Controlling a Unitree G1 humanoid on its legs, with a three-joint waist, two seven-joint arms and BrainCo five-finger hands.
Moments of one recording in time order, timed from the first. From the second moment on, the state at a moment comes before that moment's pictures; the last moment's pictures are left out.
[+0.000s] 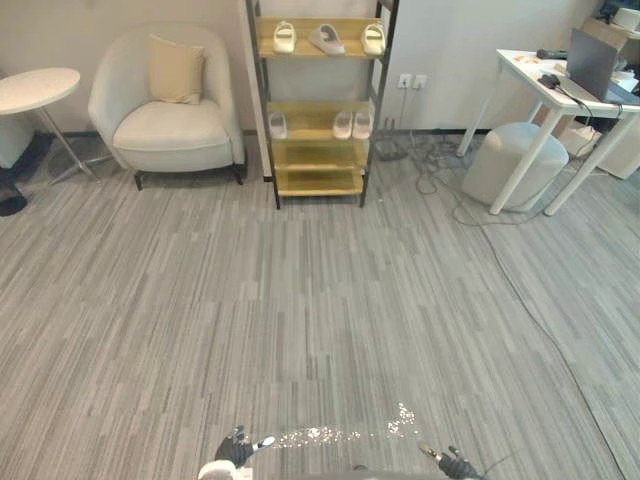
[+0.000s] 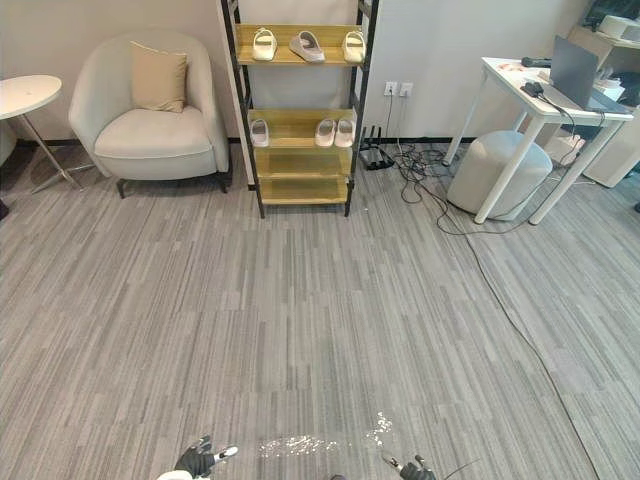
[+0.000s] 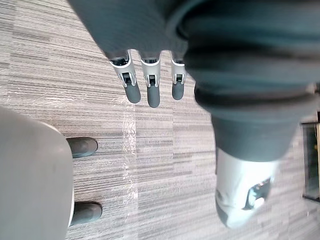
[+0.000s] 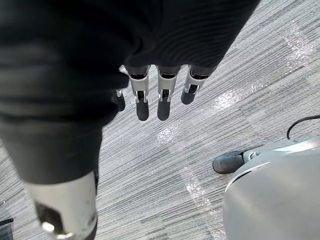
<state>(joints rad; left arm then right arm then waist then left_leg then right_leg) 0.06 0.10 0.00 1.14 -0.04 -0.12 0.04 0.11 -0.08 -0.24 1.13 0.16 -0.13 -0.04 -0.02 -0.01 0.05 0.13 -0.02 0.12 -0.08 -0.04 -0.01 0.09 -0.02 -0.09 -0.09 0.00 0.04</state>
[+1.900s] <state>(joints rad) -0.03 0.05 0.02 1.06 -0.08 -0.14 0.04 0.03 -0.05 -0.16 1.08 0.23 -0.14 -0.03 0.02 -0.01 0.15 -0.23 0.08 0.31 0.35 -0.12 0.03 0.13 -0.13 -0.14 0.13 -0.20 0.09</state>
